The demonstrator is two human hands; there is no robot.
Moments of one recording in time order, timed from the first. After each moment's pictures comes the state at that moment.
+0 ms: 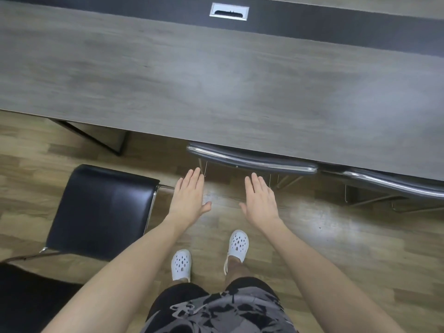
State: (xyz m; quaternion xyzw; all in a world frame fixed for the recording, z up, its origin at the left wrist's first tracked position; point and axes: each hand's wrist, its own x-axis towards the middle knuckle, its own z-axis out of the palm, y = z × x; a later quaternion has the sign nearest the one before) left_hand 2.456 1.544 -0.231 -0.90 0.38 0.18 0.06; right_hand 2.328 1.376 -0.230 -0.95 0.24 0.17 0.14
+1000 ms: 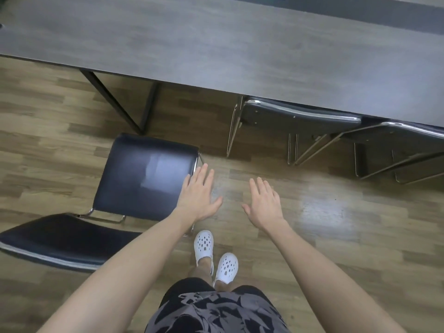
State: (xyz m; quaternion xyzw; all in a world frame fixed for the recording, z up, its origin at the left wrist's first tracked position) left_hand 2.424 1.814 -0.220 -0.89 0.41 0.21 -0.03; right_hand 2.285 1.662 -0.226 -0.94 0.28 0.17 0.11
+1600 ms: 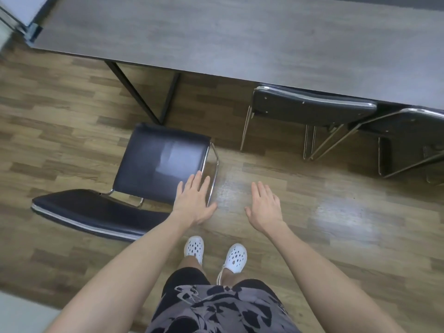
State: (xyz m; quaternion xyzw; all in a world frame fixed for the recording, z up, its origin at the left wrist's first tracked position) left_hand 2.365 1.864 -0.224 -0.91 0.34 0.25 0.04; right_hand 2.232 1.690 -0.239 -0.94 0.25 0.17 0.15
